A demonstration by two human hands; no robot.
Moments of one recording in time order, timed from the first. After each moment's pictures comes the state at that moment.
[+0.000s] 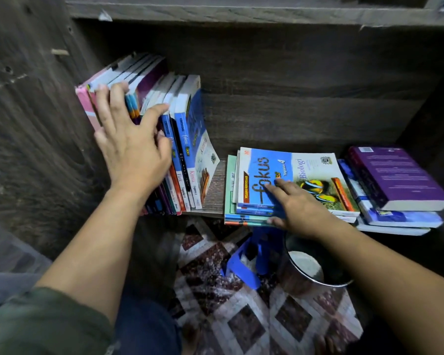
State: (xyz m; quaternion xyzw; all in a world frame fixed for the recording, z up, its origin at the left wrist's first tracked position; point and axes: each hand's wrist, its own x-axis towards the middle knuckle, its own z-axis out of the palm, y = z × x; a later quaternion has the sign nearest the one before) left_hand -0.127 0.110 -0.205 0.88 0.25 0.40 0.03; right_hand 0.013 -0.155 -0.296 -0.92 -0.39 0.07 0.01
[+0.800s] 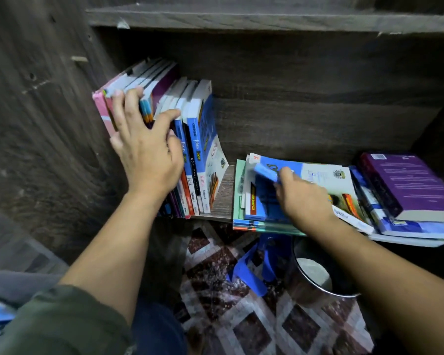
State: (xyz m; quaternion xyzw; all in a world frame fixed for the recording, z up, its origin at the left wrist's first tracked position) left_hand -0.123 0.109 -0.206 0.86 0.24 0.45 0.07; right_hand -0.008 -0.121 -0.262 -0.94 -0.32 -0.12 0.06
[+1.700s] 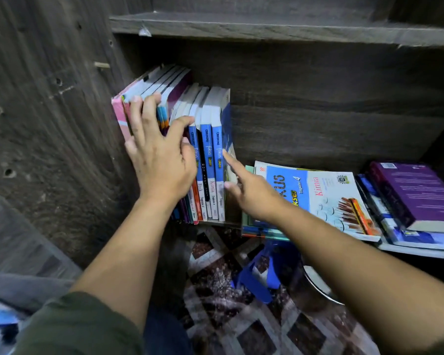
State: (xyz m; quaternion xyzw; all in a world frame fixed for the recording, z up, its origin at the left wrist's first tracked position) left_hand -0.125 0.115 -0.210 0.86 0.22 0.45 0.08; right_hand -0.023 -0.033 -0.256 -0.82 -0.43 0.11 0.35
